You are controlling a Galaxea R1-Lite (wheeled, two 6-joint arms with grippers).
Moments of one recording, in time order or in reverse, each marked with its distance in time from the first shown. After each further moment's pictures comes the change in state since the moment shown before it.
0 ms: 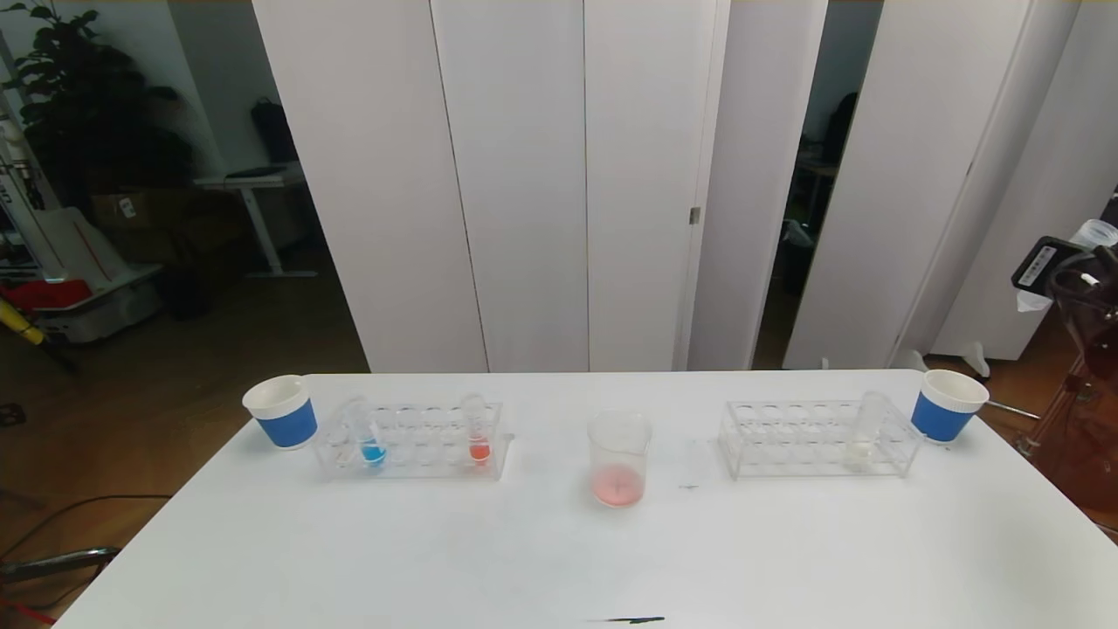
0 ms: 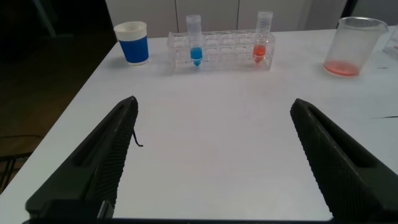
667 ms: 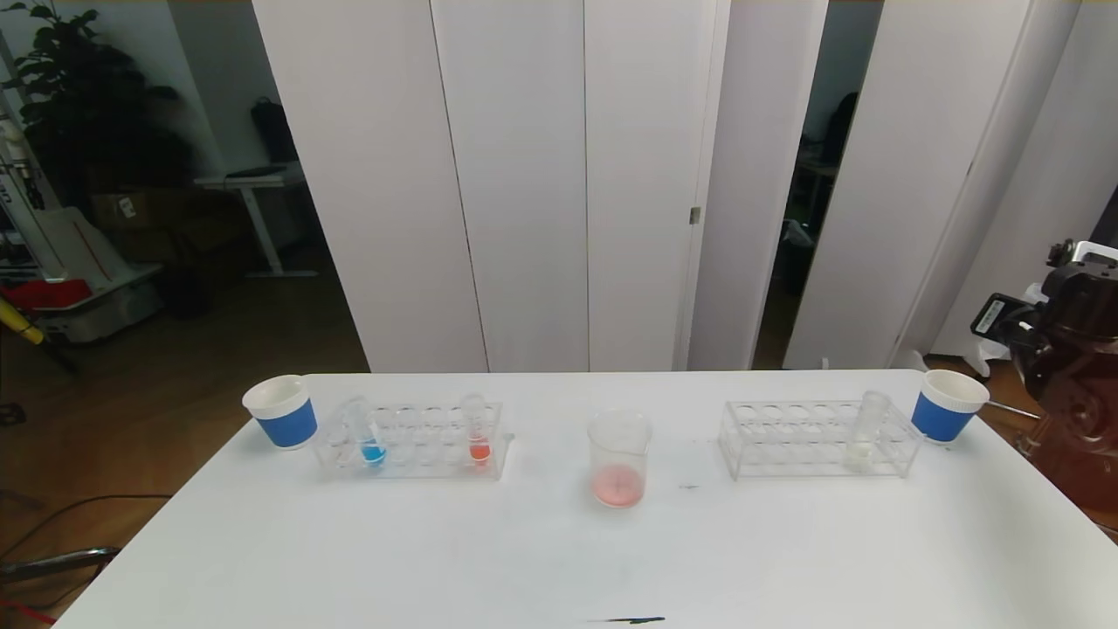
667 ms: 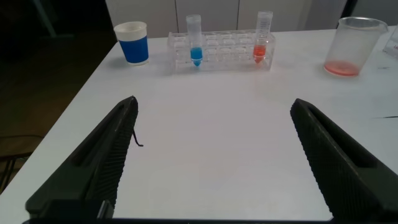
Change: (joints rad) left arm 0.000 0.000 0.000 0.000 0.000 0.000; right arm -0.064 0.271 -0.115 -0.004 0.040 0.050
